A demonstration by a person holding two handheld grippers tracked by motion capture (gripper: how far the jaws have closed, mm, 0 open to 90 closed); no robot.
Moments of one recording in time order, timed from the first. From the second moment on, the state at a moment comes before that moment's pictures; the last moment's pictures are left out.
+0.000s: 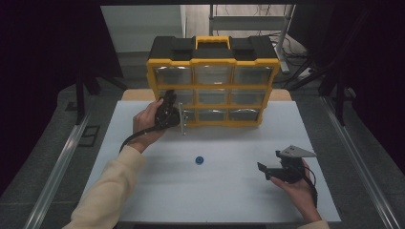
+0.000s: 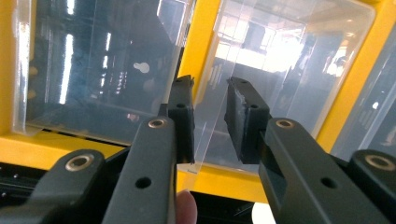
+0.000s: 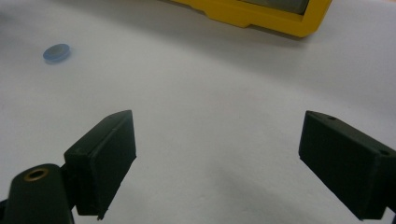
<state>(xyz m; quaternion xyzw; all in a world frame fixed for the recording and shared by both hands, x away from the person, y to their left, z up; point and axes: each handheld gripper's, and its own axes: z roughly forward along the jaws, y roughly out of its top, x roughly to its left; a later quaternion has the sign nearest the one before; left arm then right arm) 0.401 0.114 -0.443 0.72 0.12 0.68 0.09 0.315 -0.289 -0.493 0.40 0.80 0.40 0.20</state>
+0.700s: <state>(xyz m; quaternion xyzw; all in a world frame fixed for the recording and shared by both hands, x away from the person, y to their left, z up) 0.382 0.117 -0.445 0.72 0.12 0.68 0.10 0.314 -0.288 -0.493 0.40 0.80 0.40 0.20</state>
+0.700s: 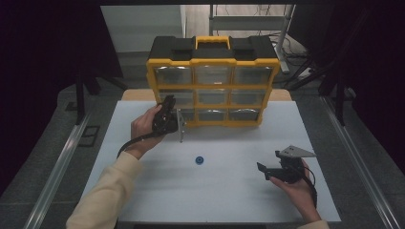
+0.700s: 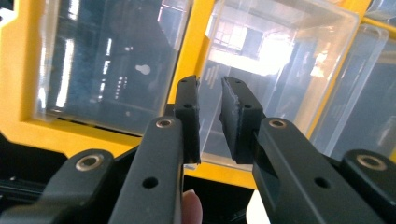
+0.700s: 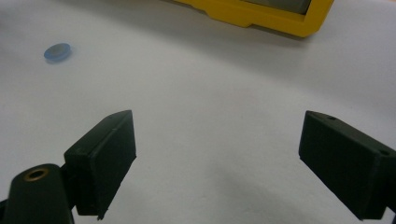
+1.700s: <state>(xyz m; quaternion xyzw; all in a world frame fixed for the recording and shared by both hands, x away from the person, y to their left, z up) 0.391 0.111 -0.443 0.72 0.09 0.68 0.09 0.315 -0.288 -0.493 0.41 0.80 0.40 0.20</state>
